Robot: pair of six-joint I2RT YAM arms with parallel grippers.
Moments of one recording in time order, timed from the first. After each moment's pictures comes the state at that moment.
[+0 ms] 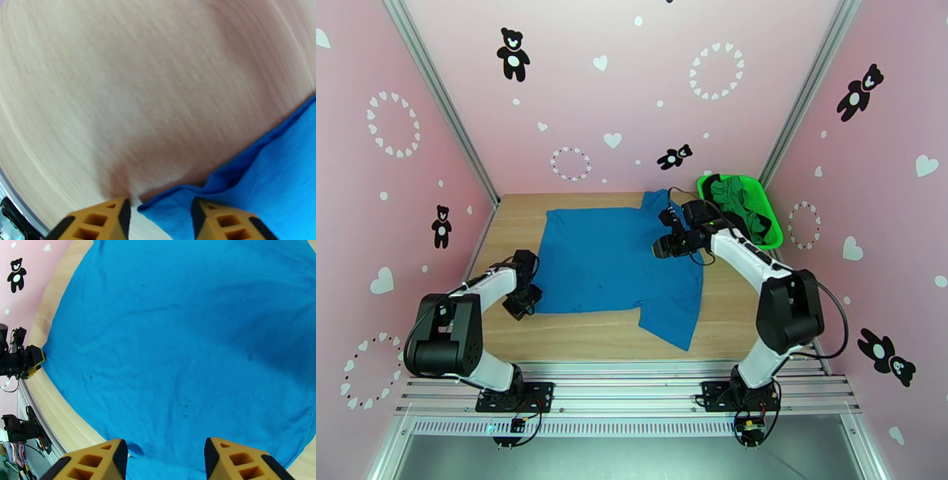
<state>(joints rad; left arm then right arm) -0.01 1.55 0.81 -0.75 -0.16 -0.99 0.31 1.68 1.33 -0.66 -0.44 0.05</state>
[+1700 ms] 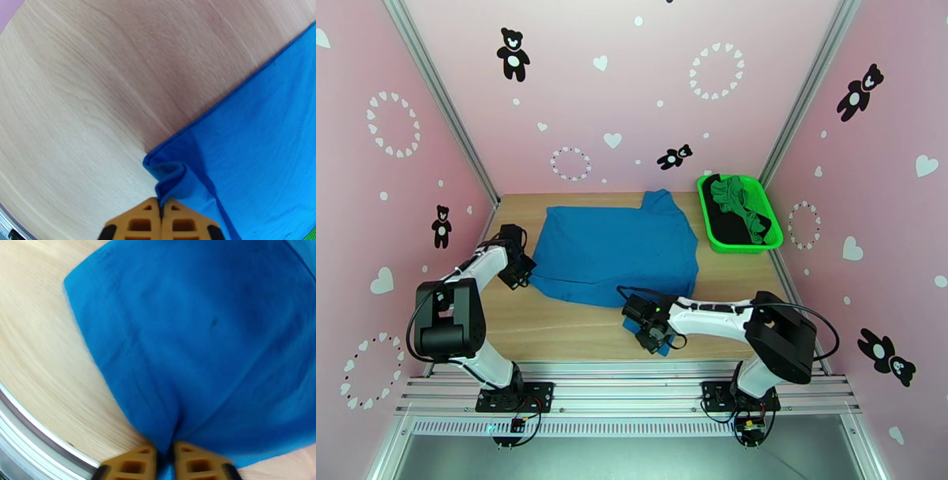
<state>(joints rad) 0.10 1.65 1.07 -0.74 -0.06 -0.80 1.05 1.64 0.87 -0.72 0.05 0.38</state>
